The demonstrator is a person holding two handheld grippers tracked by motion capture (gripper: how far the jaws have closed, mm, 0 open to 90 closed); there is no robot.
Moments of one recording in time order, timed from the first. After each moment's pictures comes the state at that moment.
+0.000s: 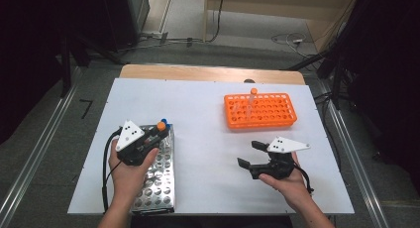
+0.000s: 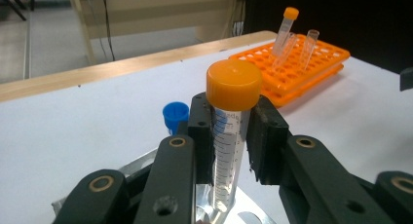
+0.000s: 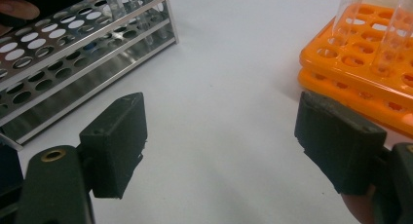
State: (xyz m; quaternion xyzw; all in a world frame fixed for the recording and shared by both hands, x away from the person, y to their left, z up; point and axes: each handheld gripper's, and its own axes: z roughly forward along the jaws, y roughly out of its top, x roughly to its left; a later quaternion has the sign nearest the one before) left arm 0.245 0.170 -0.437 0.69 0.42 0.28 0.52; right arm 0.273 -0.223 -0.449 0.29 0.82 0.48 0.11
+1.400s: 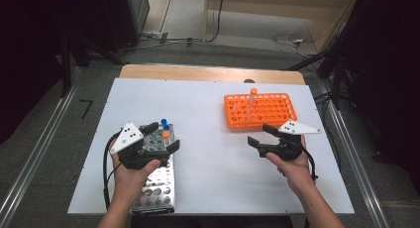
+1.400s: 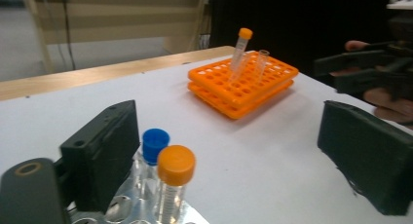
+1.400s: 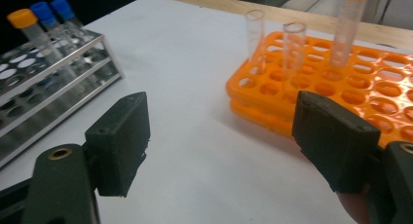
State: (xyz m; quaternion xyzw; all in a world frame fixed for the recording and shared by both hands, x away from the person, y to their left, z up) left arm 0.233 0.164 -0.426 0.68 0.38 0.22 0.58; right arm 0.314 -0.243 -0.435 0.35 0.78 0.49 0.16
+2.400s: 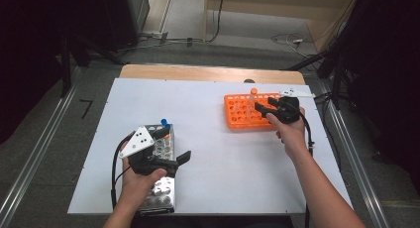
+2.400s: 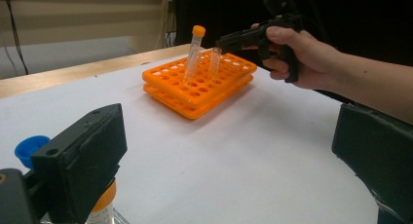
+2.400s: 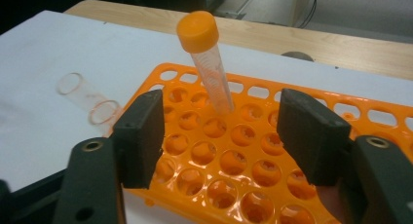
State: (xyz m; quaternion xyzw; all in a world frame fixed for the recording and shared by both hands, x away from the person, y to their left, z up) left arm 0.227 0.142 -0.423 0.70 0.34 0.18 0.60; right arm 0.421 -0.249 -0.434 0.44 0.75 0.45 0.19
